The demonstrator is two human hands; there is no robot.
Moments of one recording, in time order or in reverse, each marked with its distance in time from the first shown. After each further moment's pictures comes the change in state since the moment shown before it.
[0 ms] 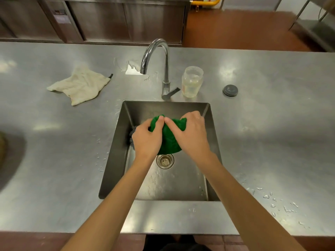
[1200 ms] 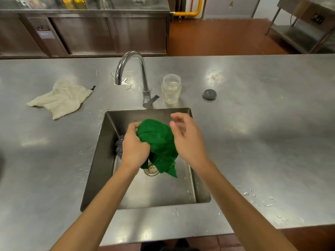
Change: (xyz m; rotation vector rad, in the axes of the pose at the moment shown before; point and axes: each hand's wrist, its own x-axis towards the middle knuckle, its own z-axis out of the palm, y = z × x) left_hand -0.021 0.012 0.025 -0.026 -0.160 0.062; right_hand -0.023 0.015 -0.074 0.426 -0.006 0.070
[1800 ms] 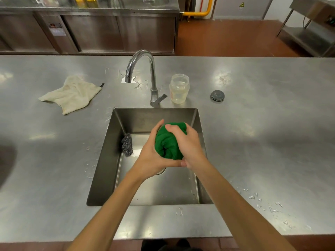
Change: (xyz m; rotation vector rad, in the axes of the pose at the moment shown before) left_hand -0.021 -0.013 -0.002 -0.154 -0.483 0.016; right_hand -0.001 -0.002 0.028 0.495 -0.043 0.431
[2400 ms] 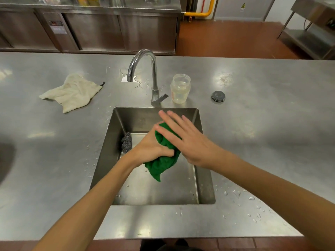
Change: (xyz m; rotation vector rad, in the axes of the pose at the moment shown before) left_hand 0.023 0.020 -0.018 0.123 -0.123 -0.016; right_hand 0.017 -0.012 -0.044 -1.585 -0.462 -1.217
